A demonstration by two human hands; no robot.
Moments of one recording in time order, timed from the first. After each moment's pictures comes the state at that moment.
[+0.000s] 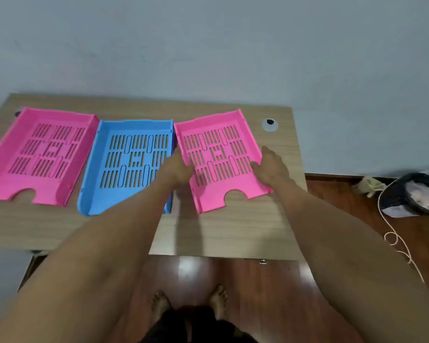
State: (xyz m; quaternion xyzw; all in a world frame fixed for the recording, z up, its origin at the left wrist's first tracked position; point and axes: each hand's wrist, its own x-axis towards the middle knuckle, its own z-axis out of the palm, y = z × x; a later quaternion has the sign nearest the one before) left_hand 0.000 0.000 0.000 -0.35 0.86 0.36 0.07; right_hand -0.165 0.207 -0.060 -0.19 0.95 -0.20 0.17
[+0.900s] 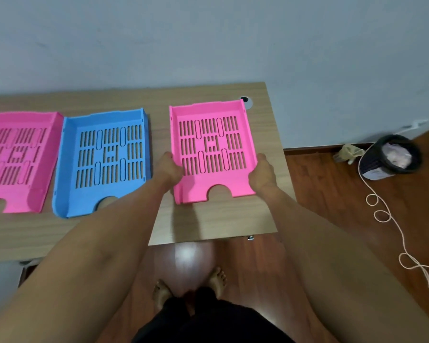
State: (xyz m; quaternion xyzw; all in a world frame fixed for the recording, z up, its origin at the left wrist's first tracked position) left_hand -0.013 0.038 -0.044 -0.42 0.78 0.45 0.09; right_hand -0.112 0.270 -0.088 0.00 0.92 -0.34 0.19
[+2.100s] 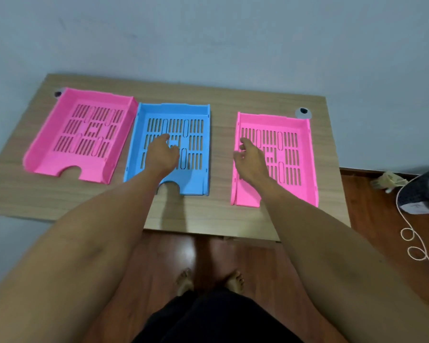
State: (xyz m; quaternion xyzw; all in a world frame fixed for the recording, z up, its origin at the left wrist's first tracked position) left_hand 0.098 -0.124 -0.016 -0.42 0.83 0.36 -0.06; right_hand -0.028 0.082 -0.034 -0.20 0.87 -0.39 0.20
